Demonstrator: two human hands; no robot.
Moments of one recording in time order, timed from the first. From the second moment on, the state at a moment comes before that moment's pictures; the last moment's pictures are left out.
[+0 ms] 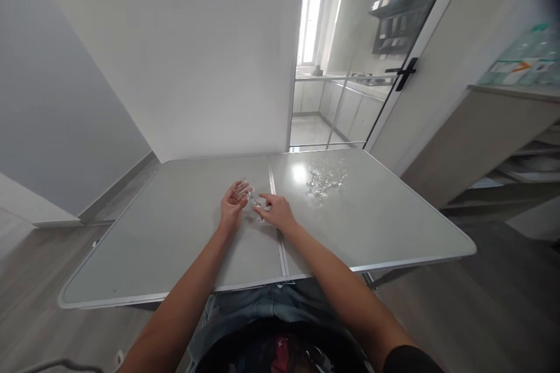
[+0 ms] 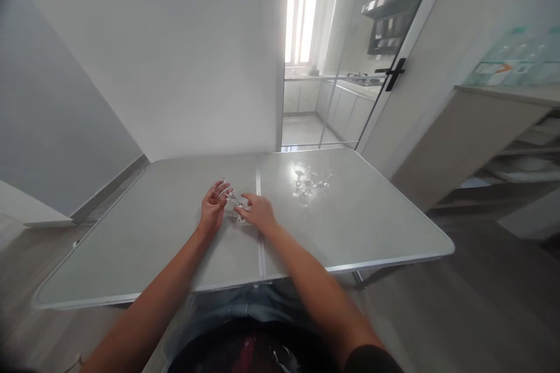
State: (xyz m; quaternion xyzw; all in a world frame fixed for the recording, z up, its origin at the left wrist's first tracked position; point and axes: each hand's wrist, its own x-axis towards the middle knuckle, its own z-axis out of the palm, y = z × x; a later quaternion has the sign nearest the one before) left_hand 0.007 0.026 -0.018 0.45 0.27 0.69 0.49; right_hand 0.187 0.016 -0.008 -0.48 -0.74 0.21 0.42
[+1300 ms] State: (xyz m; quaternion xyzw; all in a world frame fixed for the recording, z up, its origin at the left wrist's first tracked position) left_hand 0.015 0.016 -0.018 0.64 0.42 0.38 0.52; right_hand 0.423 0.057 -0.030 -0.79 -0.52 0.11 0.30
